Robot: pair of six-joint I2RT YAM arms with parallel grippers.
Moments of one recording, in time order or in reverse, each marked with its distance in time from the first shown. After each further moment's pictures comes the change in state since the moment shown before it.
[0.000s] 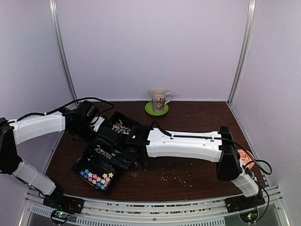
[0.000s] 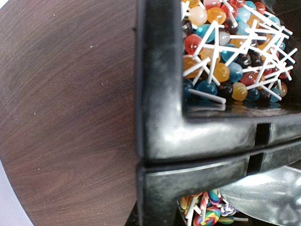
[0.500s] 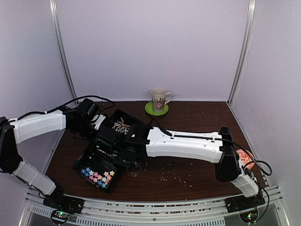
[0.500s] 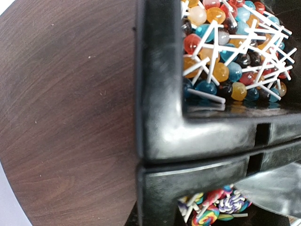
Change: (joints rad) left arm -0.006 0.013 0.026 0.008 0.014 0.008; right arm 0.012 0.011 0.058 -0.081 0.074 -0.105
